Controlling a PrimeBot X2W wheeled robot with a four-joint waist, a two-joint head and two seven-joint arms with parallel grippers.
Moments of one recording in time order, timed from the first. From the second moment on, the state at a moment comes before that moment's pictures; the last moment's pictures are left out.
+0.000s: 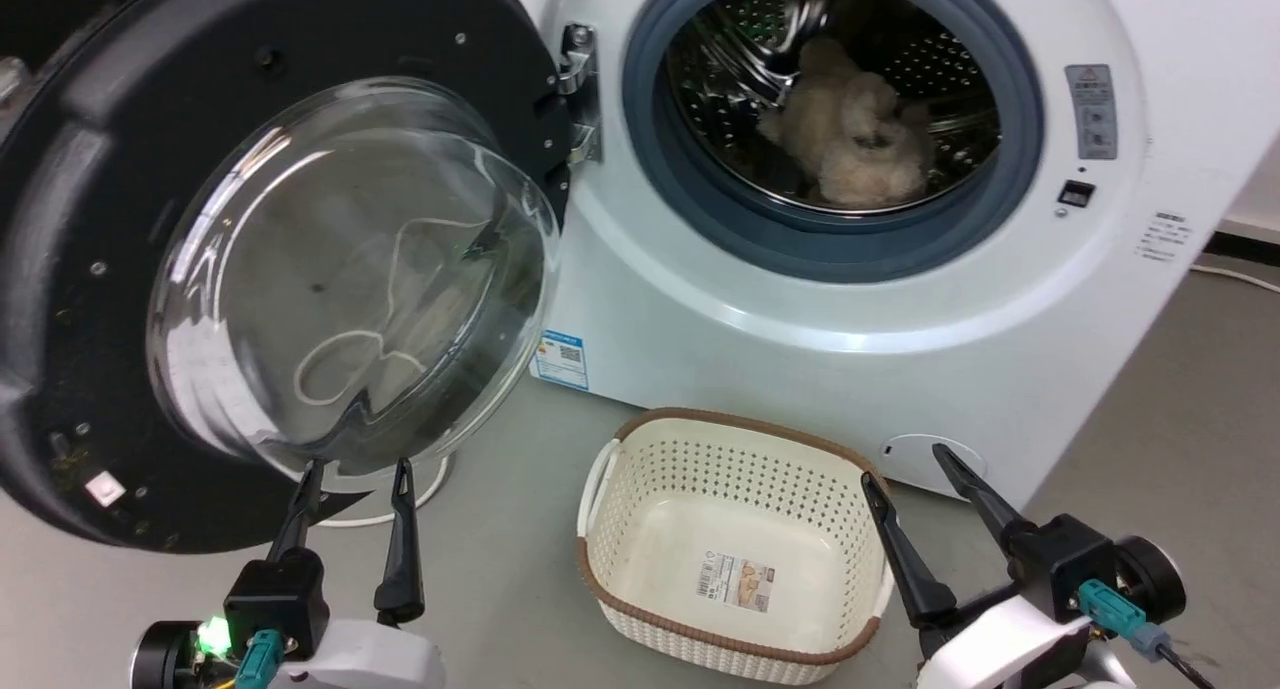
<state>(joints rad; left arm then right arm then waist) 0.04 0.05 0.01 -0.05 -0.01 0.03 -0.11 -0.05 -0.08 0.14 0.08 0.03 0.13 -0.11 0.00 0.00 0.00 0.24</state>
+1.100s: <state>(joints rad) 0.08 0.05 0.02 -0.14 -0.09 0.04 -0.19 -0.04 -0.10 0.19 0.12 0.05 0.13 -0.19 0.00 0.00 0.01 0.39</state>
